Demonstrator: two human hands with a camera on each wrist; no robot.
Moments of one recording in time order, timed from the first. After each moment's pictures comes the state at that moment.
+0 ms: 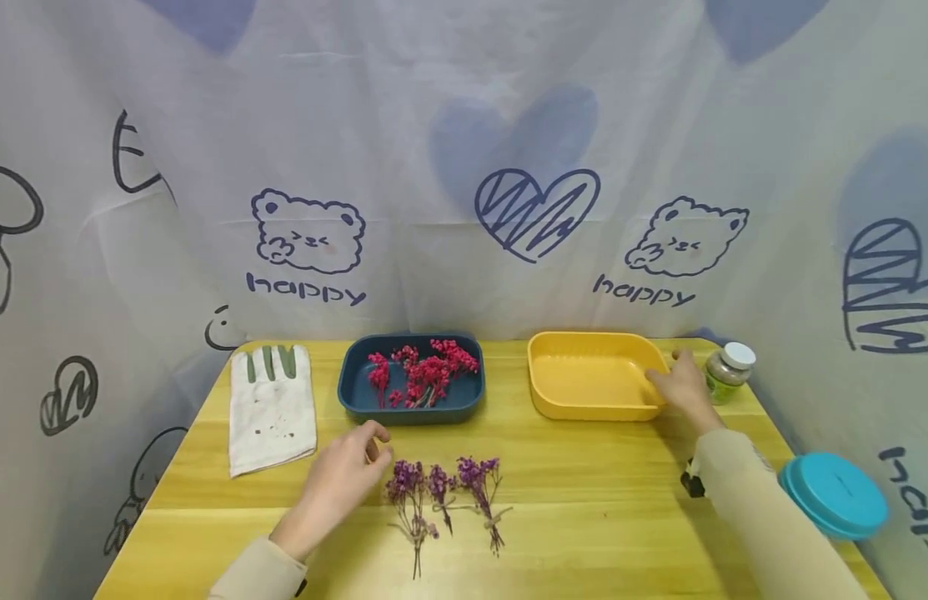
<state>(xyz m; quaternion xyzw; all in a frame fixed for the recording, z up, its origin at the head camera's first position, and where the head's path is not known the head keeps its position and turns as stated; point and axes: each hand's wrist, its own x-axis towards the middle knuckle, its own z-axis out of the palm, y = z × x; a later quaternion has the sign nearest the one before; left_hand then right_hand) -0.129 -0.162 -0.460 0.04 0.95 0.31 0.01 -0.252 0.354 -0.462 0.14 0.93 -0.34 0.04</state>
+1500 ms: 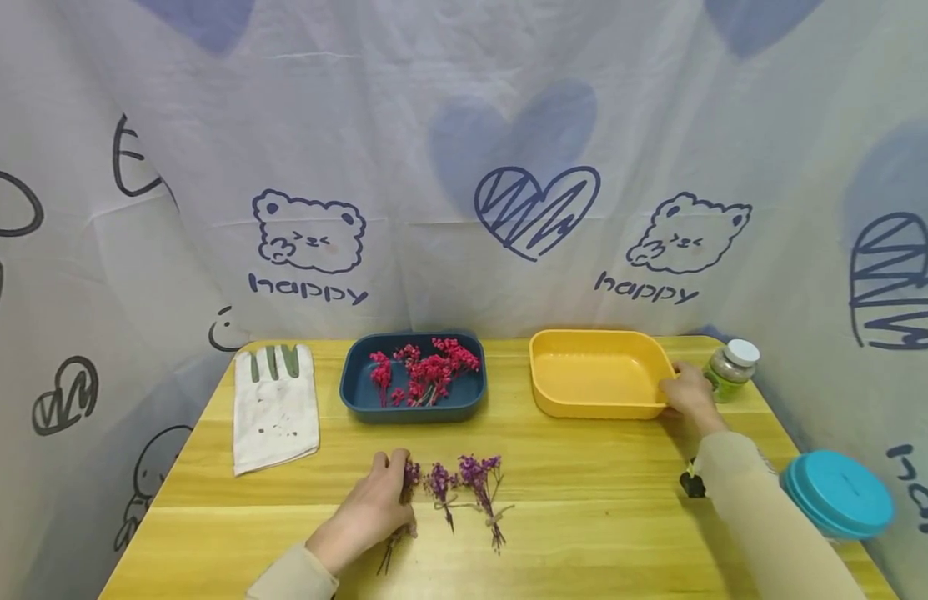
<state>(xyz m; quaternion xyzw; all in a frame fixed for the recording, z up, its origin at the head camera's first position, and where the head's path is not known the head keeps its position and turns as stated) -0.109 -0.134 -0.482 0.06 0.94 0.31 0.16 -0.254 0.370 -0.485 0.16 0.91 -0.37 0.05</state>
